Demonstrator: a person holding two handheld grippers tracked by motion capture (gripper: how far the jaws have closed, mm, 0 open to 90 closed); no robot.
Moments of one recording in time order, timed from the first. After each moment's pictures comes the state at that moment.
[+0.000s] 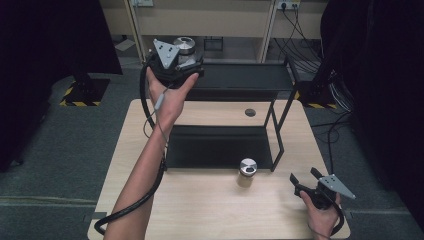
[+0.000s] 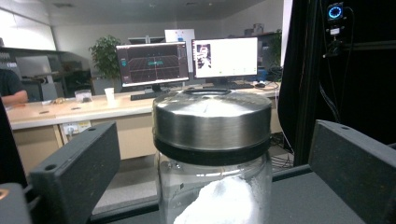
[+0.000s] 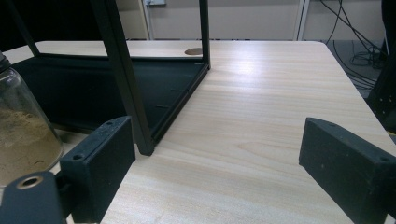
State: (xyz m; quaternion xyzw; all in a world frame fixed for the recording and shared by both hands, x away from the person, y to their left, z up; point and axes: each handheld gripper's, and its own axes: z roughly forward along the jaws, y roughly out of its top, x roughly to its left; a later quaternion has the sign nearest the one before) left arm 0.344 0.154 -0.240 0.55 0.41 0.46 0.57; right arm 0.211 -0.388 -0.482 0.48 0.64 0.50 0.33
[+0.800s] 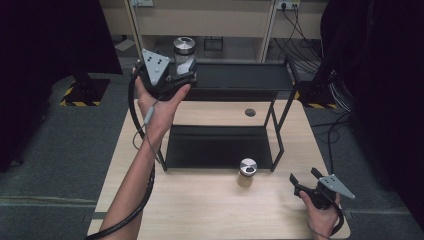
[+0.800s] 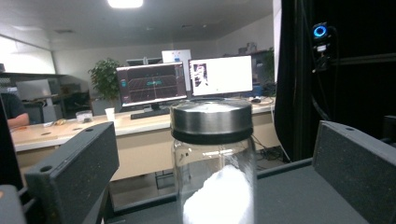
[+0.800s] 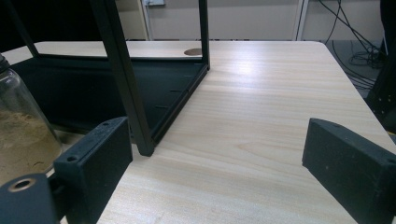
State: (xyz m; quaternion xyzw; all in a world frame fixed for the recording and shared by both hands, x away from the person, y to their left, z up) left arm 0.307 0.175 -0.259 0.53 0.37 0.48 0.59; right arm 0.211 -0.386 -0.482 0.48 0.64 0.50 0.33
